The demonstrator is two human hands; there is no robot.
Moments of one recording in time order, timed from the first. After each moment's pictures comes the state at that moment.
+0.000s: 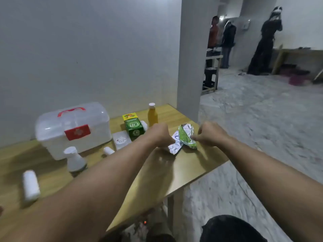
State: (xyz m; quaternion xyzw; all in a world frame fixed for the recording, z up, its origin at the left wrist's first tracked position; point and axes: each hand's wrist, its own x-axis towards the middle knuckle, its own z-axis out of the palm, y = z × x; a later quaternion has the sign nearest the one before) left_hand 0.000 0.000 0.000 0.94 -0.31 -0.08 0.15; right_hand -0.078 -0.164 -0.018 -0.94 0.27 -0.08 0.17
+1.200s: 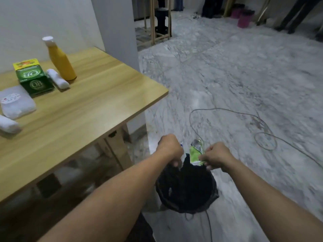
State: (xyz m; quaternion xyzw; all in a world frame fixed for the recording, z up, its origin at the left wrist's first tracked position) left_hand -0.195 -0.134 -0.173 0.86 -0.29 -0.38 0.19; right_hand -0.322 -0.243 -0.209 -0.68 0.56 0.01 0.47
